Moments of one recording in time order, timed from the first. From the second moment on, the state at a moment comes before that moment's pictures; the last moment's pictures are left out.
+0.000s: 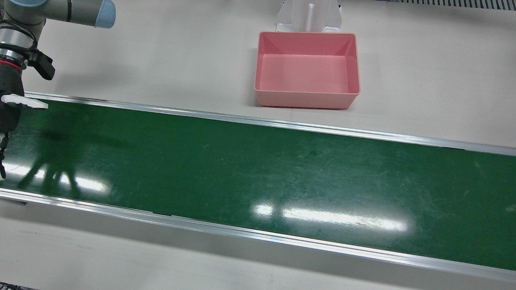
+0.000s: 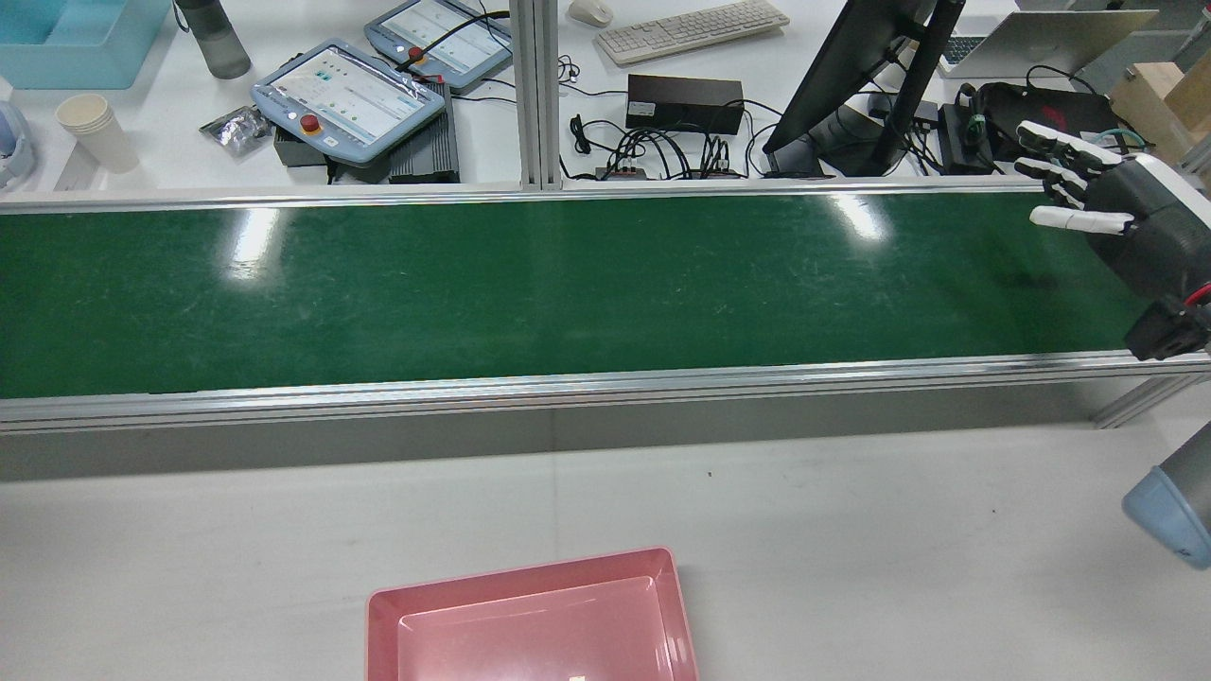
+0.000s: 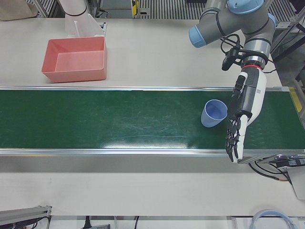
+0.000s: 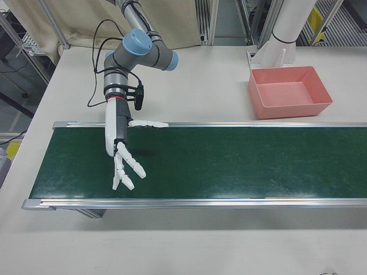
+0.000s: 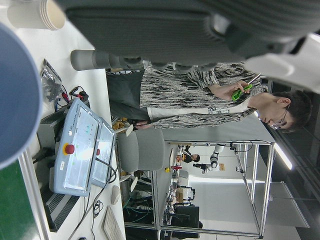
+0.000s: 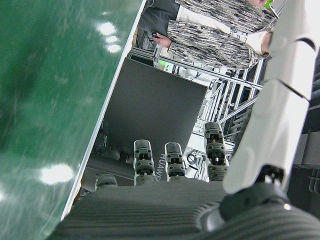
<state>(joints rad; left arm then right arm) -1.45 -1.72 -1.75 0.21 1.79 0.01 1.10 -1.59 1.82 -3.30 -1.24 -0.31</state>
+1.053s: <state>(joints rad) -1.45 -1.72 -1.75 0.21 1.79 0.01 1.07 -1.58 1.83 -3.30 -1.24 -0.31</state>
